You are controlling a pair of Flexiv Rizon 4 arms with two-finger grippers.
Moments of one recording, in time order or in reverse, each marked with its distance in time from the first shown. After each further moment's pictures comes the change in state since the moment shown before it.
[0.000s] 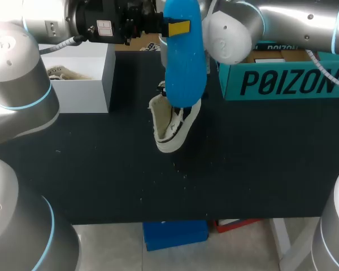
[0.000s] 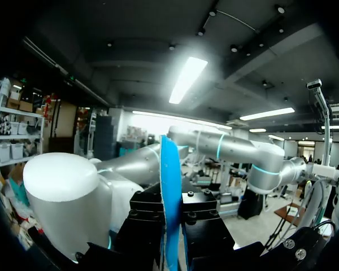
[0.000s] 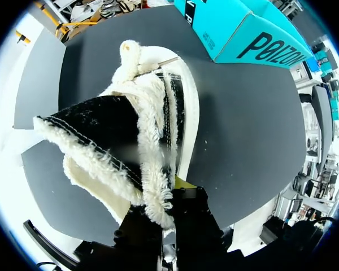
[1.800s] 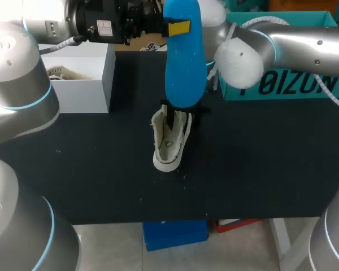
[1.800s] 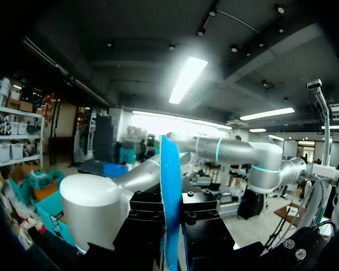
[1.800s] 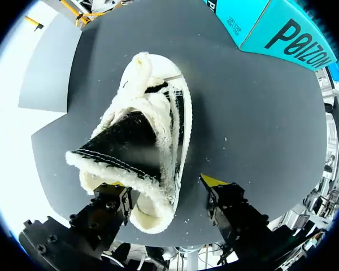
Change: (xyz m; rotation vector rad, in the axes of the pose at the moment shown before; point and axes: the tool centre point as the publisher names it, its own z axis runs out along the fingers) left arm 0.000 0.000 0.000 0.000 0.000 0.000; right arm -0.001 -0.012 0.029 0.050 0.164 -0.071
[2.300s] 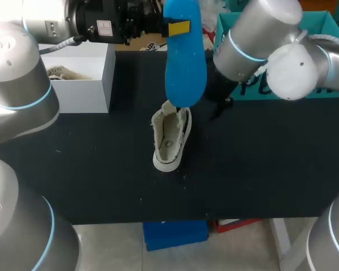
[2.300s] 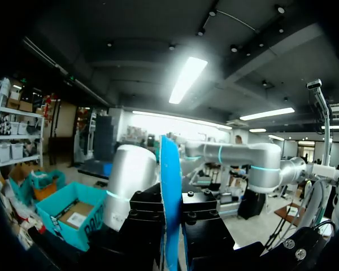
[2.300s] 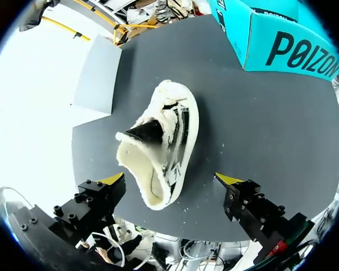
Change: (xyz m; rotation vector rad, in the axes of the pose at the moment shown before) left arm 0.000 0.000 0.000 0.000 0.000 0.000; right arm -0.023 -0.005 -0.065 -0.082 0.312 -0.108
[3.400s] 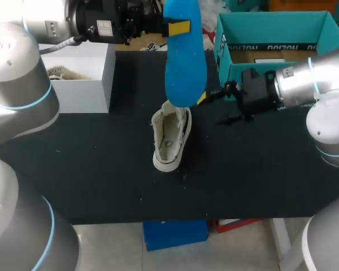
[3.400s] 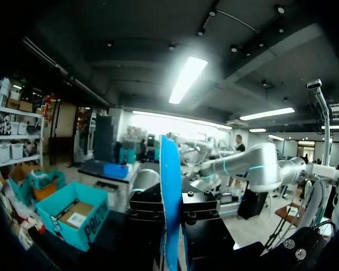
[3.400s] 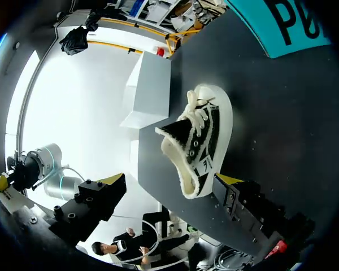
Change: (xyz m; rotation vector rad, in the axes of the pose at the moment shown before) left arm 0.000 0.000 0.000 0.000 0.000 0.000; right arm -0.014 -0.012 -0.038 -0.018 0.622 0.007
